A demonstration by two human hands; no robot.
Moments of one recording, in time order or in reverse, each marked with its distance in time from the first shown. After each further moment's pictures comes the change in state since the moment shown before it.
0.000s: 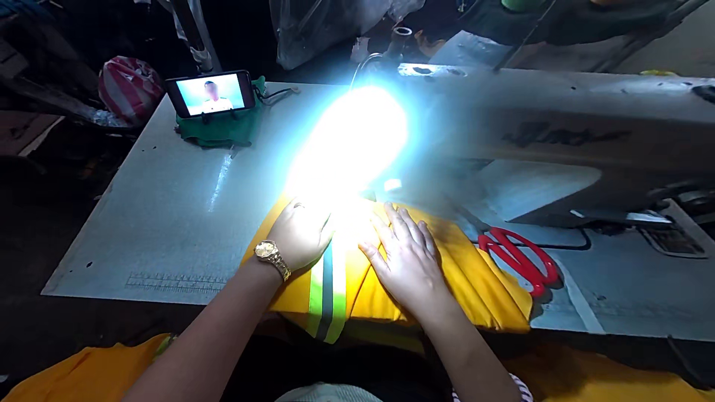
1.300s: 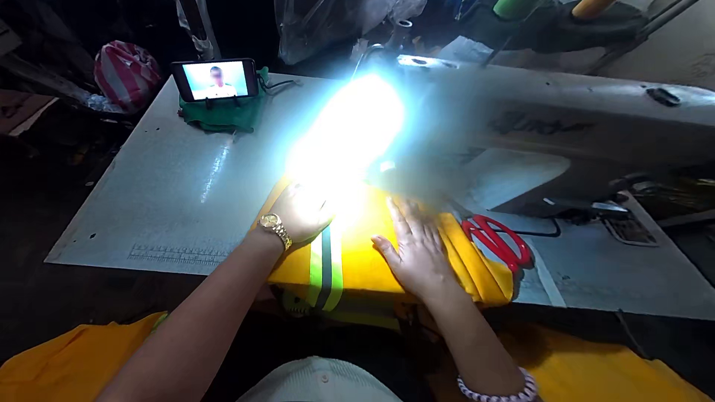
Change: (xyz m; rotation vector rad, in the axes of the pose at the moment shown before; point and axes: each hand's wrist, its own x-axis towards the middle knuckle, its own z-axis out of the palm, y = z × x) left_hand 0.010 -0.006 -0.001 0.028 -0.123 0.008; right_hand -0.022 0.029 -0.007 0.026 0.028 -0.015
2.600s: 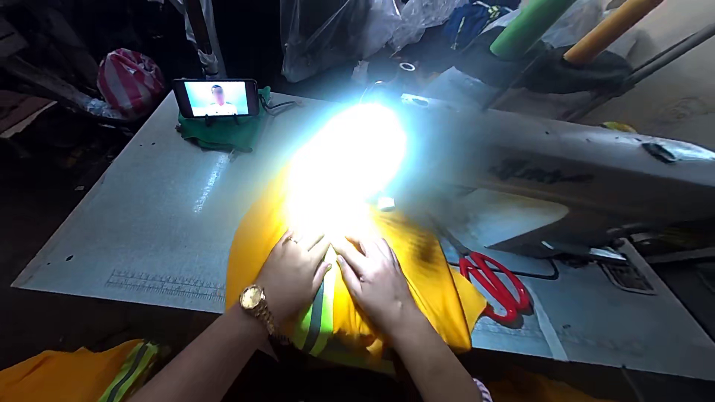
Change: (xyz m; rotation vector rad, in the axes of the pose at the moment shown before) left_hand -0.047 0.036 0.008 -0.103 0.176 -0.055; right_hand 0.031 -0.042 0.020 0.134 0.180 -0.320
